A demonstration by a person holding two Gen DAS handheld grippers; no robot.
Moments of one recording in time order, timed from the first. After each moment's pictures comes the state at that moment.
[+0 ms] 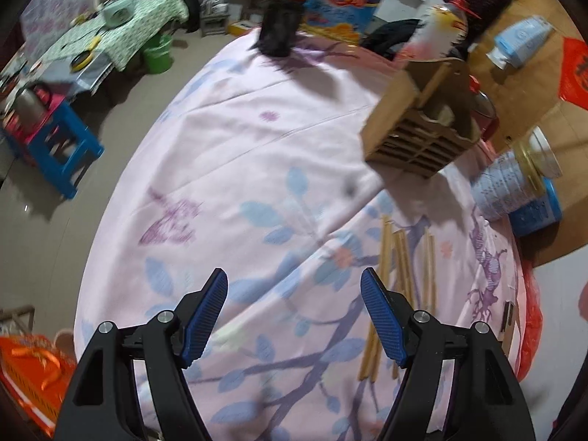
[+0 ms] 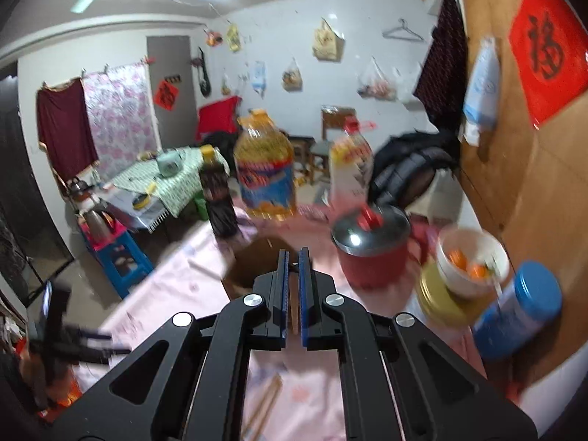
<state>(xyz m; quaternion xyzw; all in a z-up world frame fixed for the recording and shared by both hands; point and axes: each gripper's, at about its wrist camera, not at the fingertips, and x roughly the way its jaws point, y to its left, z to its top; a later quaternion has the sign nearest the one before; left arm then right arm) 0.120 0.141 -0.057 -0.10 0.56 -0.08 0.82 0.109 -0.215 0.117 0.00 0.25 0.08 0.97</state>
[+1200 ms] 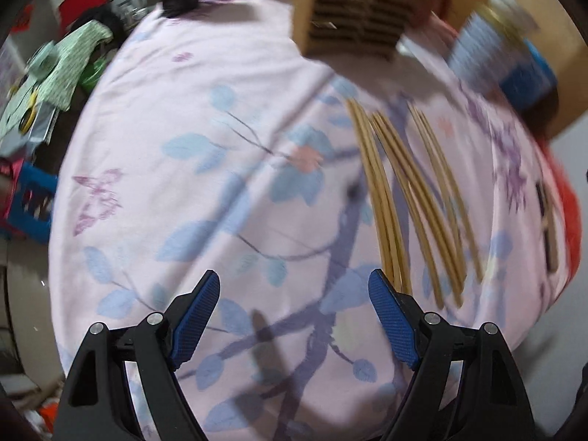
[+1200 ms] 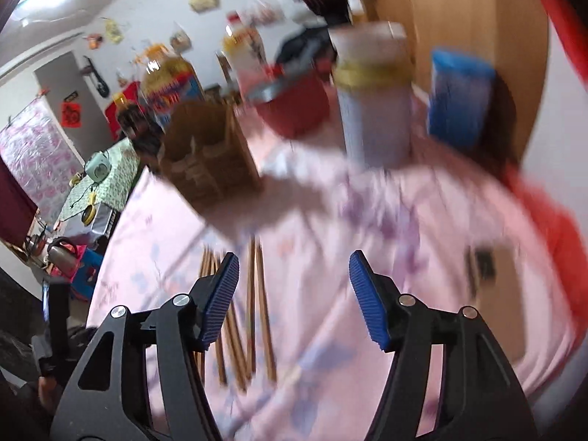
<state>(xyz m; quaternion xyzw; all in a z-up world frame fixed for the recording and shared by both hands) 0.079 0.070 -0.137 0.07 0.59 -0.19 0.78 -0.035 -0.219 -0.064 0.18 0.40 -0.10 0.89</state>
